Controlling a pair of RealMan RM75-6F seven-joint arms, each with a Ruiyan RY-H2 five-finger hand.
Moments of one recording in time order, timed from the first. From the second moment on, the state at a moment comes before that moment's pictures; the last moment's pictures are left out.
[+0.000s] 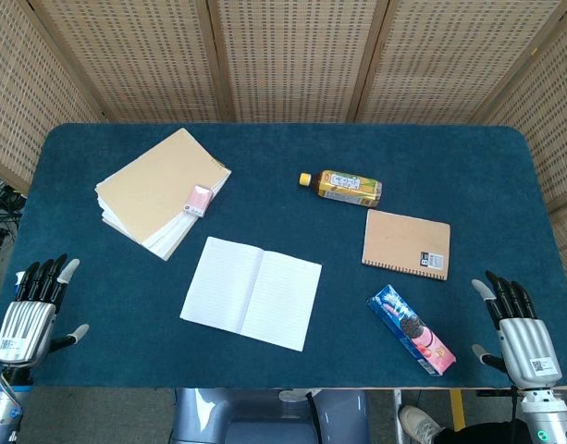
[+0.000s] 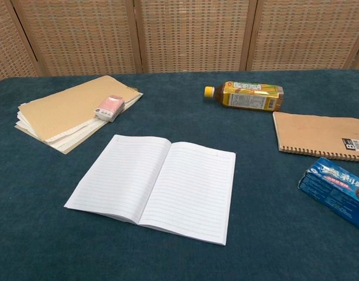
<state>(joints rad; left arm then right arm) -0.10 -1.27 -0.01 -1.59 1.58 1.54 0.20 0.05 -1.12 0.02 -1.71 -1.58 1.51 -0.01</state>
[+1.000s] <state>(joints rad) -0.12 -1.29 0.00 -1.57 1.60 1.51 0.20 0.04 -1.11 0.03 -1.71 -1.56 1.51 0.01</state>
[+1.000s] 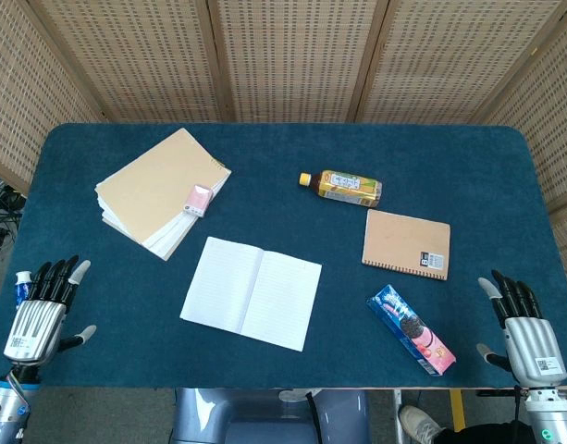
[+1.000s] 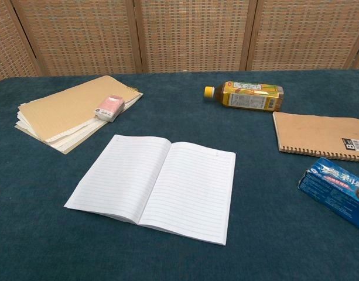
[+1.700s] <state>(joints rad) -0.29 -1.44 -0.02 -1.59 1.63 1.26 0.39 0.05 -1.10 0.04 -1.71 -1.54 1.50 0.06</state>
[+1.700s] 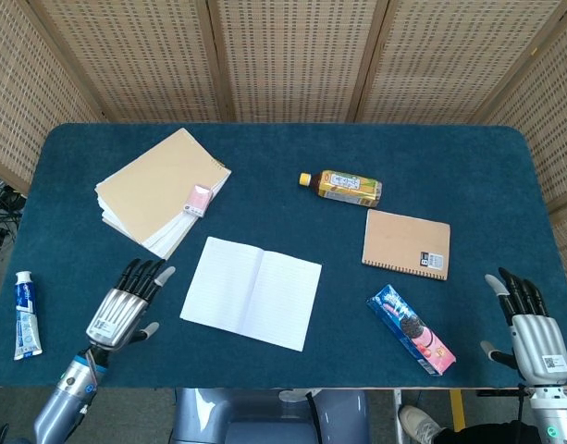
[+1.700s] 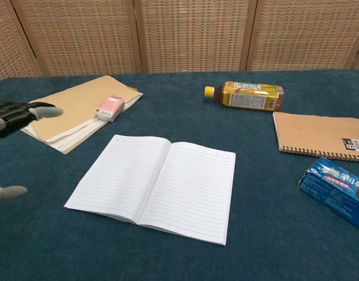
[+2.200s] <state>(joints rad) -0.36 -1.59 -0.03 -1.54 1.52 1.15 0.53 0.05 -1.09 0.04 -1.70 -1.54 1.50 0.10</state>
